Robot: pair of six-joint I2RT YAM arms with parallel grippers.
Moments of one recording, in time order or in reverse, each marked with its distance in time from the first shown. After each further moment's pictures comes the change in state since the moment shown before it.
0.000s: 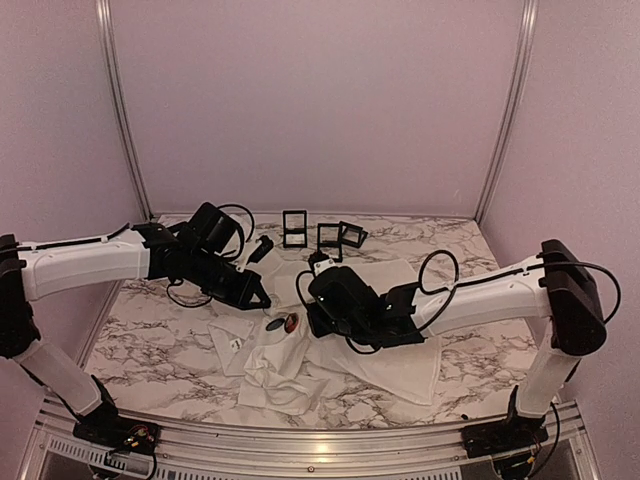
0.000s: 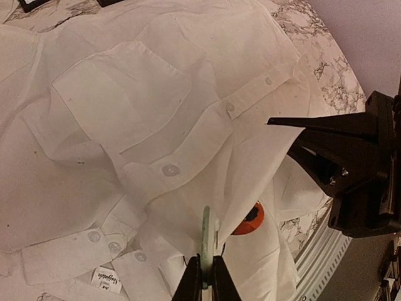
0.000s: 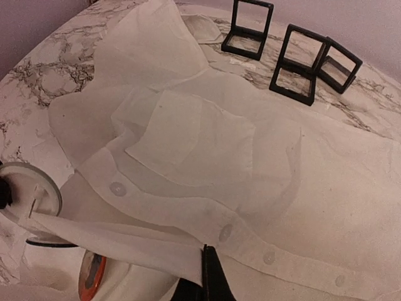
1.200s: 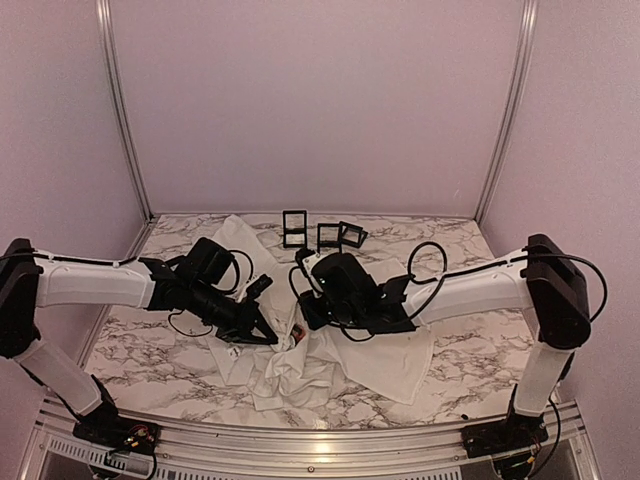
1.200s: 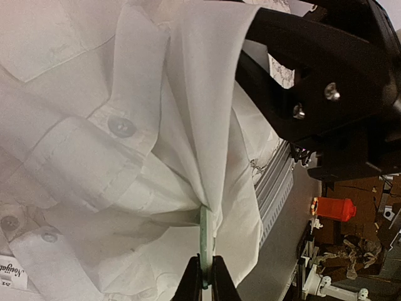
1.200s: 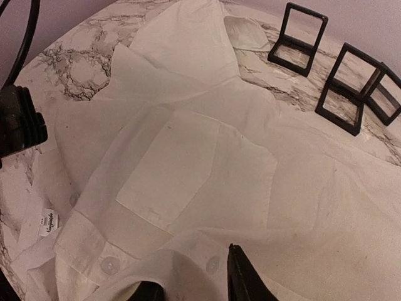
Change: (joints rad) left arm 0.001 0.005 -0.230 0.211 0.368 -0.278; right arm -0.098 0.095 0.073 0.113 -0.221 -0.171
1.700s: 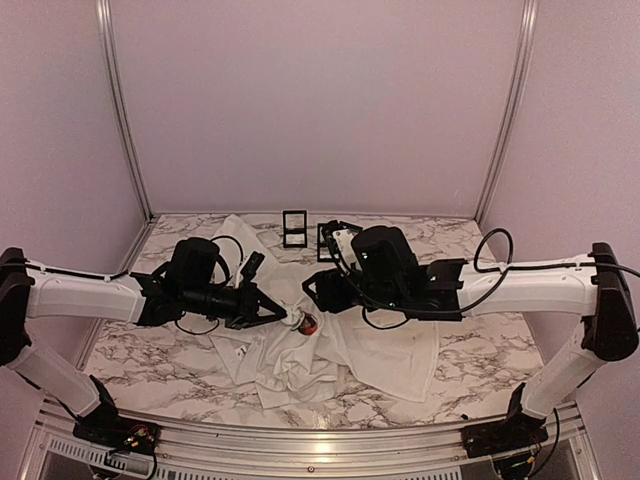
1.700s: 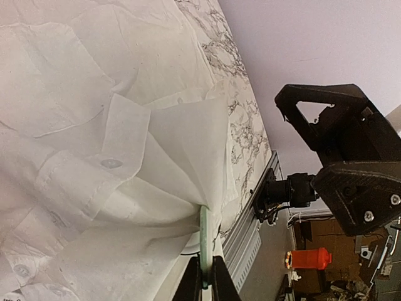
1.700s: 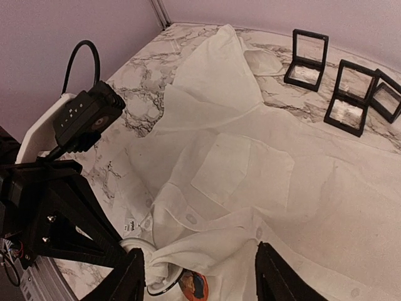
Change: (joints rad) left arm -0.013 -0.072 -0.159 0.477 -0.102 -0.254; right arm -0.015 -0.283 -0.079 -0.076 -0.147 0.136
